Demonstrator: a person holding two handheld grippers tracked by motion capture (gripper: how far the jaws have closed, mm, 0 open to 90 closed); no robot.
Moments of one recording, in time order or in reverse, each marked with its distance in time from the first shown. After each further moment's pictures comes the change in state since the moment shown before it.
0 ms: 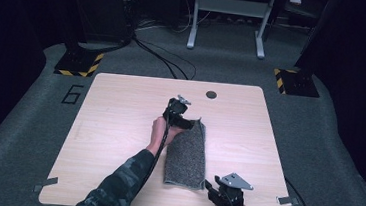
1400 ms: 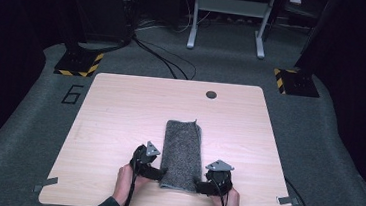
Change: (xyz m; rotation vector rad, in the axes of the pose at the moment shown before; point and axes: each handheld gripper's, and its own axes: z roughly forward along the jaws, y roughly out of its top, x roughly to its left) left arm -0.029 -0.159 -0.070 0.064 -0.028 0.056; right arm 0.000 0.017 0.057 0.161 -0.009 -0.104
